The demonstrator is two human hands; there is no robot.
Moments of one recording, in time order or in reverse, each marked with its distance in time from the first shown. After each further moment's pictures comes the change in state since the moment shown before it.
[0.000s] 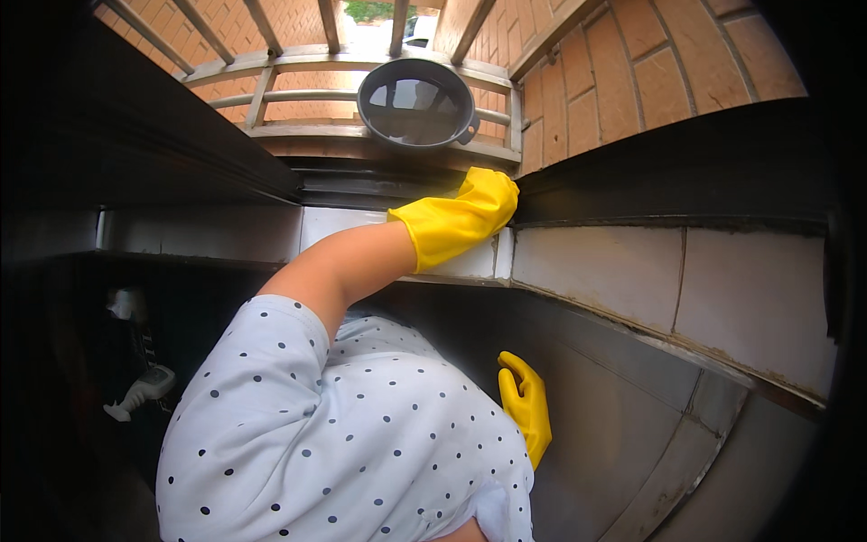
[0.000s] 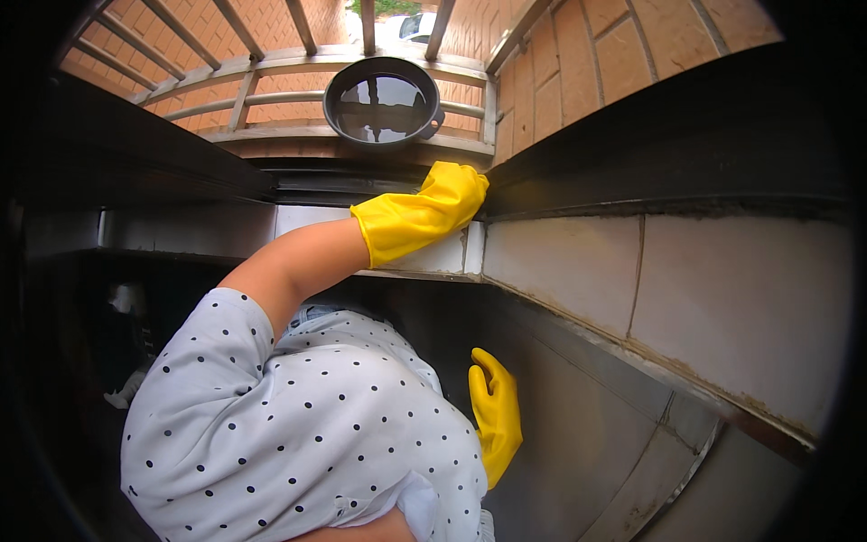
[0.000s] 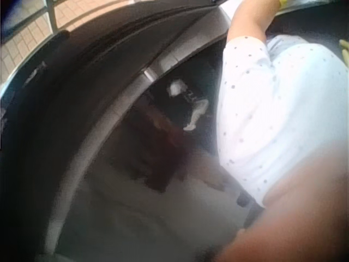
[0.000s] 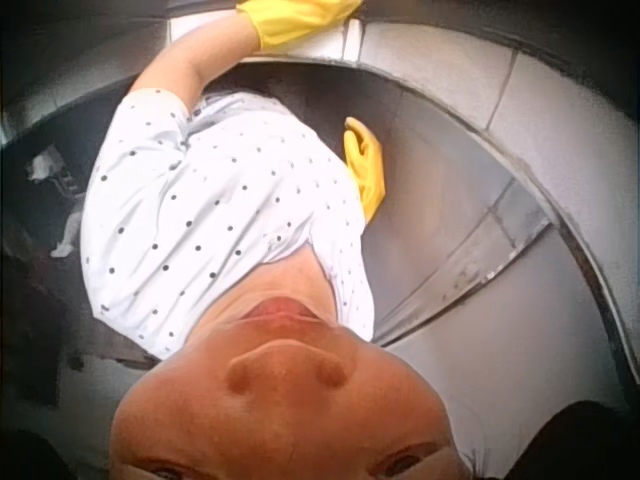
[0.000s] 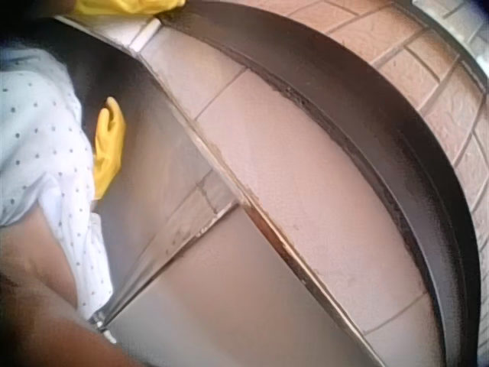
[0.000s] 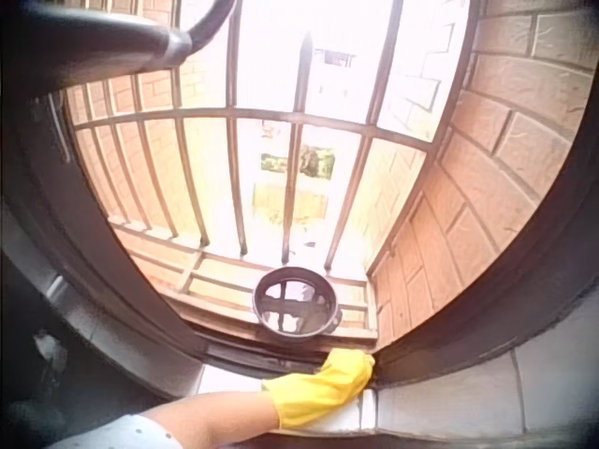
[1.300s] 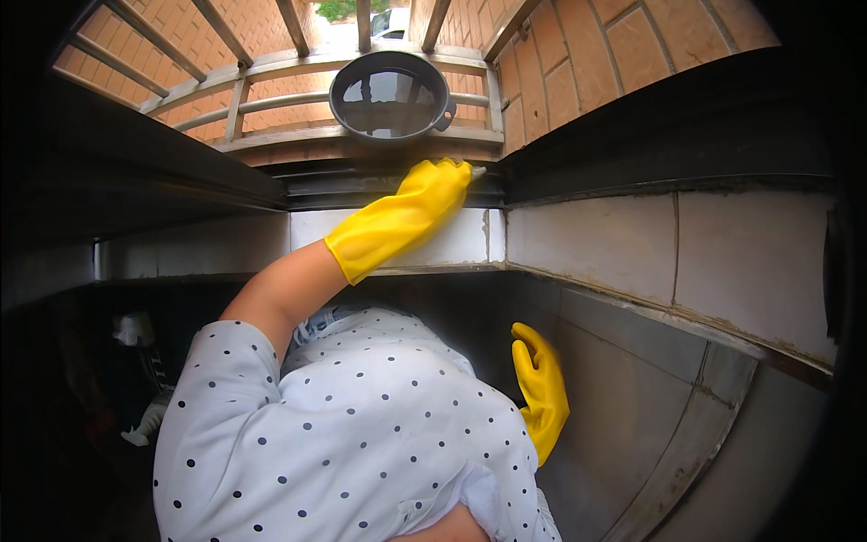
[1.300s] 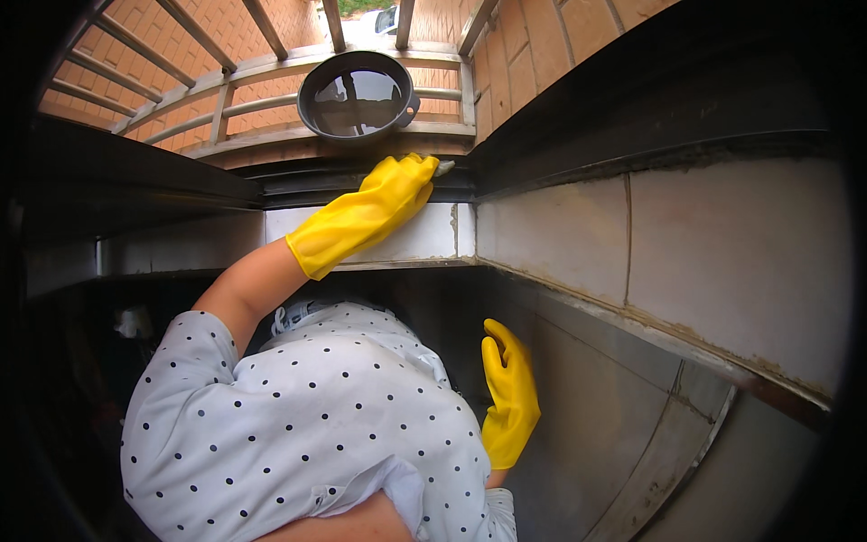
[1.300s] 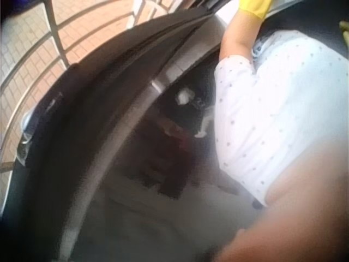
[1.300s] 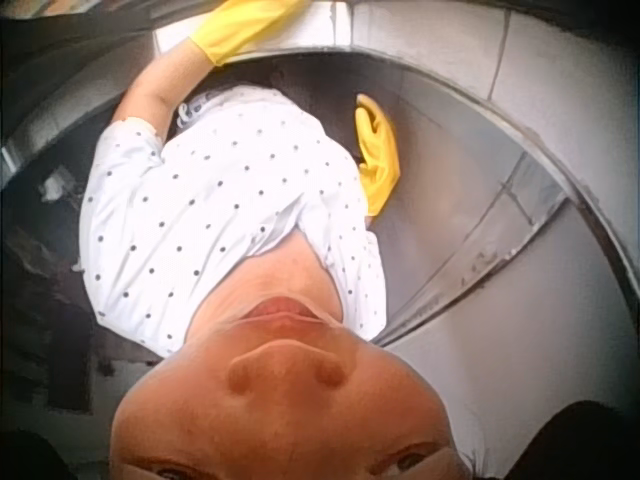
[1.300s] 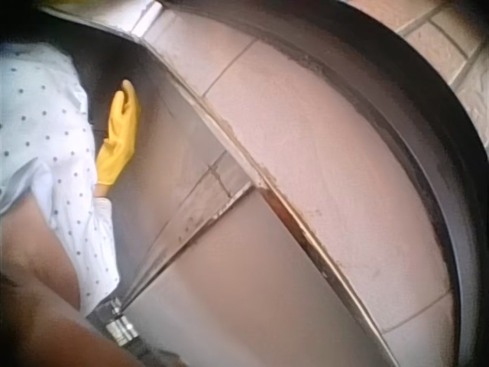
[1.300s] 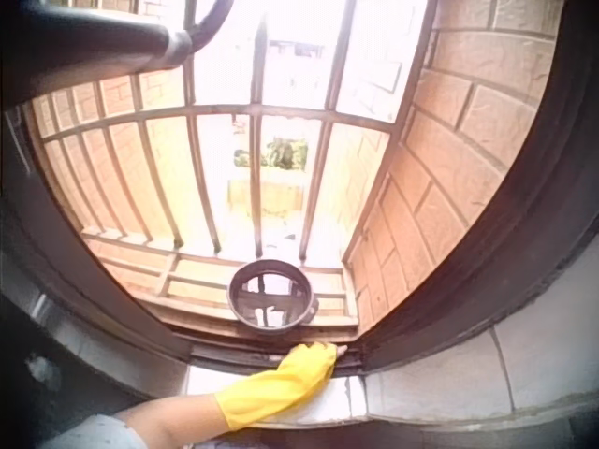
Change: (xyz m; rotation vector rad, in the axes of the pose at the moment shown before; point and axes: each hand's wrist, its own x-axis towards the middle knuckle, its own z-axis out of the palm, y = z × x) left_hand -0.055 -0.038 0.017 -0.387 0.385 0.009; right_hand 0.015 0.012 0.002 0.127 0.095 -0.091
